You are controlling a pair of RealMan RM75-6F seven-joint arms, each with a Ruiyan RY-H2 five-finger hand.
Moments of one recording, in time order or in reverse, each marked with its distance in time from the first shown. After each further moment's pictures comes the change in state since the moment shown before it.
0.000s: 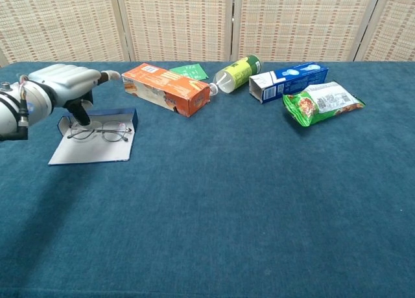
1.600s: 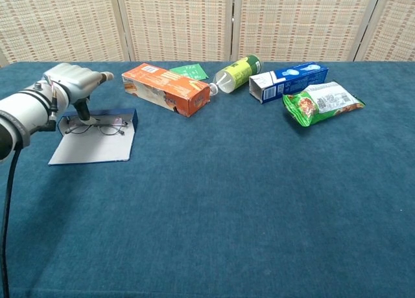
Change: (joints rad) left arm -0.066 -0.184 -0.106 0.419 -0.063 -0.145 0.145; right arm -0.016 0.006 -0.001 -0.016 0.016 0.006 -0.014
